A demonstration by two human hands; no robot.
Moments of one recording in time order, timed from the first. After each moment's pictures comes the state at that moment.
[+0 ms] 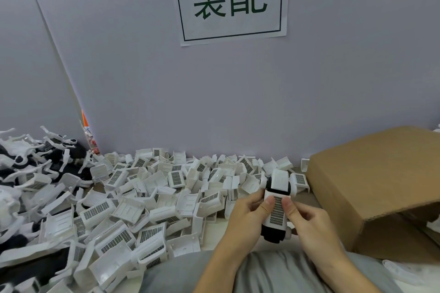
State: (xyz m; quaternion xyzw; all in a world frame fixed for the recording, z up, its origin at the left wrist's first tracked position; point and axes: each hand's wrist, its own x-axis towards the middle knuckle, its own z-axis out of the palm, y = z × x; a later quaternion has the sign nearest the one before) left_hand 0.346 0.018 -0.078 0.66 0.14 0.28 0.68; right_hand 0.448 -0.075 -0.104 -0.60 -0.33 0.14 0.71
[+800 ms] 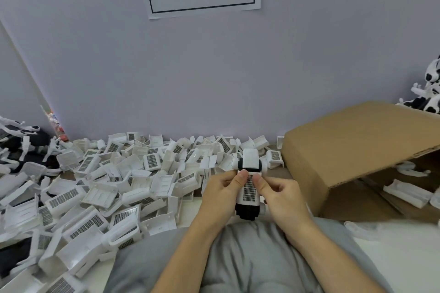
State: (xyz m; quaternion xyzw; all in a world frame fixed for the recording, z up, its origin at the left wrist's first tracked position) left_hand 0.353 0.019 -0.086 0.67 0.16 0.32 0.65; right_hand 0.446 -0.077 -0.102 -0.61 -0.33 0.14 0.71
